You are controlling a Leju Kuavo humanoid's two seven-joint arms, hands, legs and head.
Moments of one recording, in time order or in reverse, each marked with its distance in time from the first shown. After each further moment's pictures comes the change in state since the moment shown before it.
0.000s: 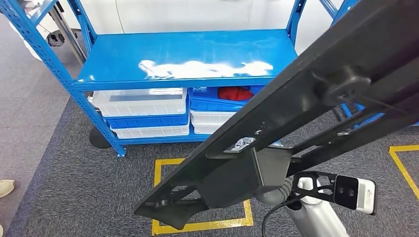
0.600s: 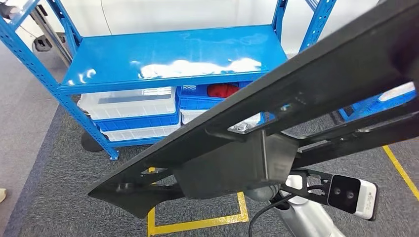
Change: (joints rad) left arm -0.011 0.030 0.013 0.000 -0.001 -0.025 0.015; right arm -0.101 0.039 0.150 -0.038 -0.034 -0.246 0.000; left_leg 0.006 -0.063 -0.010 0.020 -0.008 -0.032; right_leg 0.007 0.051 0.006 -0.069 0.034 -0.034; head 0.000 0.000
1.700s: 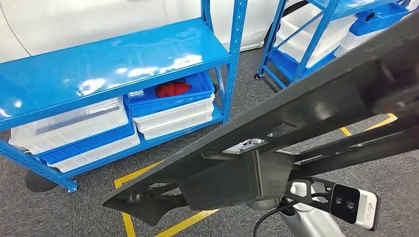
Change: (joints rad) left arm -0.018 0.005 -0.030 0.004 0.001 0.023 0.033; right arm 0.063 -0.037 -0.031 -0.022 0.041 0.060 0.000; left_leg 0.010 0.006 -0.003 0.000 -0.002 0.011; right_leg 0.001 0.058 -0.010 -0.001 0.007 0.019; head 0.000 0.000
